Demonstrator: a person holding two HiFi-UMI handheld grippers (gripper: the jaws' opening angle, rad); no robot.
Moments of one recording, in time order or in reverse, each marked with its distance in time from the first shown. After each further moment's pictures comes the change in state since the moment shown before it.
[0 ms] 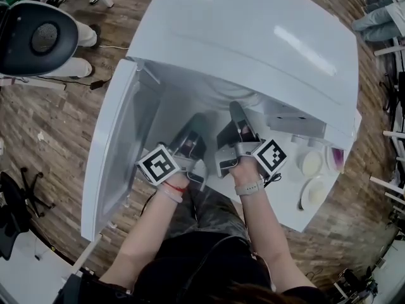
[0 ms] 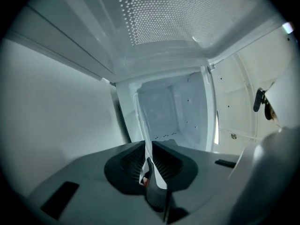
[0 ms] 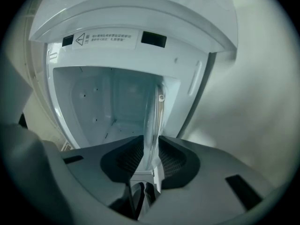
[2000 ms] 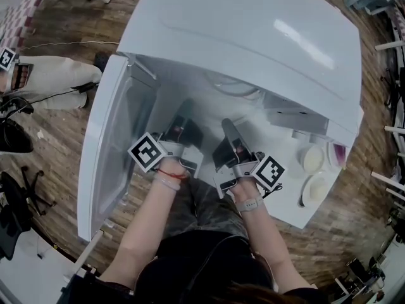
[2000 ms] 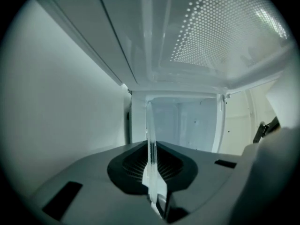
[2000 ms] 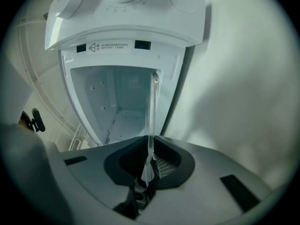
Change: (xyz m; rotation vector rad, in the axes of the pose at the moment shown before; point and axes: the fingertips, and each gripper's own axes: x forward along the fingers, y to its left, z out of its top) left arm 0.011 0.006 0.029 -0.216 -0.128 -0.094; right arm -0.042 -0.007 -0.037 0.041 0.139 0.062
